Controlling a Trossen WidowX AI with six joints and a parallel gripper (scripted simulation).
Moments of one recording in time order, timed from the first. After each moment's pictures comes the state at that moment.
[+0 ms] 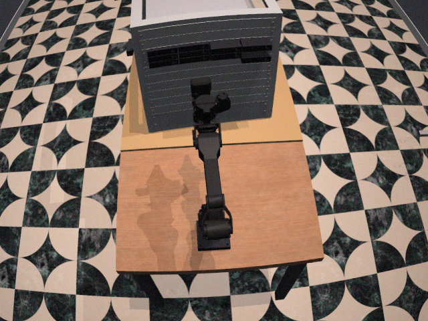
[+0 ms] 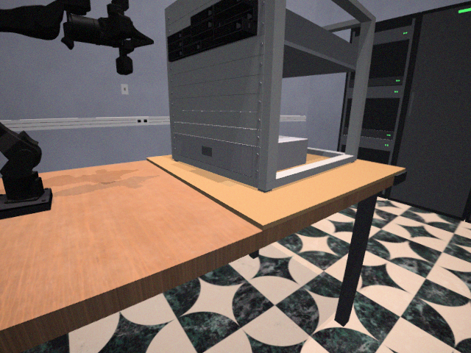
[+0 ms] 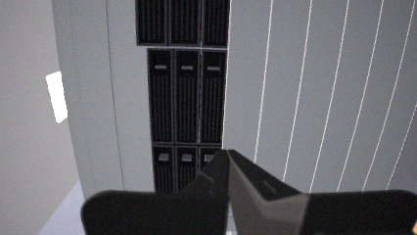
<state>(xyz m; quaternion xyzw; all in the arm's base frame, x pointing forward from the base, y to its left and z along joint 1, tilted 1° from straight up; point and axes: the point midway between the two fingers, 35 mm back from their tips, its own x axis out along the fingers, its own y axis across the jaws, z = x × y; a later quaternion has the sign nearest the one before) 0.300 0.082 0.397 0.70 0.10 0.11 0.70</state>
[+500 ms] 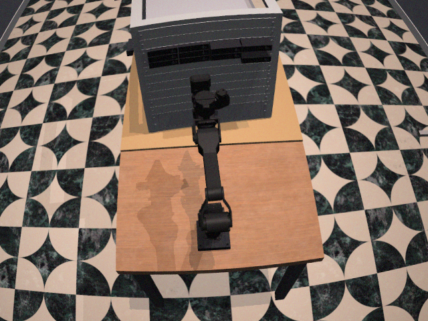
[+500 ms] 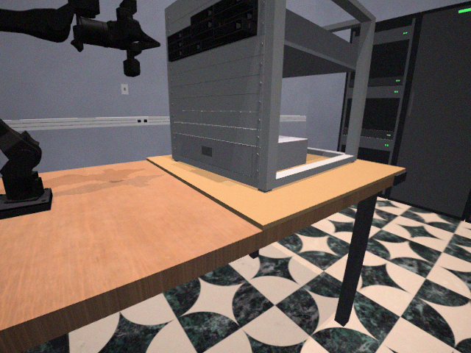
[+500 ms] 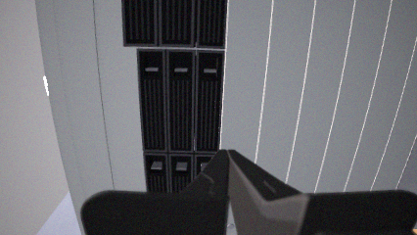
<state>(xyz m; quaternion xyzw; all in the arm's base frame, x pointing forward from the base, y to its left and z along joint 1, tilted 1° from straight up) 0.319 0.087 0.394 0.70 0.10 0.11 0.70</state>
